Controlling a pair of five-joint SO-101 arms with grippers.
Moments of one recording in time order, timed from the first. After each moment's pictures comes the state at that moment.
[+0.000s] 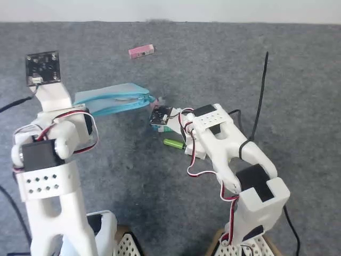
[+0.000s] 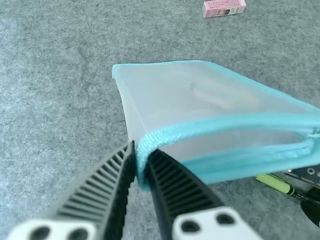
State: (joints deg) left arm -17.2 -43.6 27.6 78.9 5.1; right arm -26.9 13.8 22.4 60.0 47.0
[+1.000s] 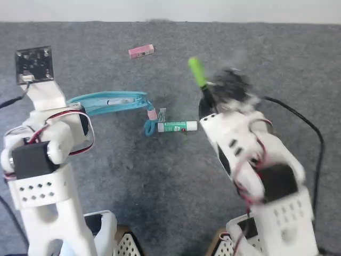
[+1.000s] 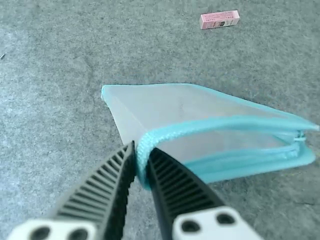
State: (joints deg) left arm -17.3 -43.6 19.7 84.9 5.1; right arm -23.6 -57.7 29.7 58.5 7.1
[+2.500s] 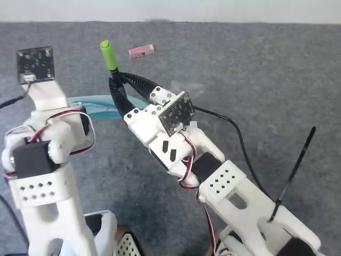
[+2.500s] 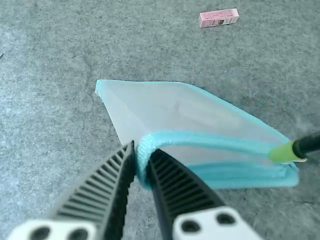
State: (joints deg) left arm -17.2 -43.6 19.7 84.9 5.1; right arm -47.3 -33.1 47.4 -12.3 2.9
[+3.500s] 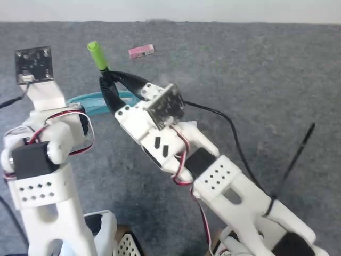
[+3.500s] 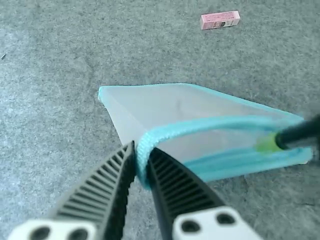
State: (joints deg) left arm -17.4 -43.6 19.7 84.9 5.1; right arm -49.3 -28.1 39.0 -7.7 2.9
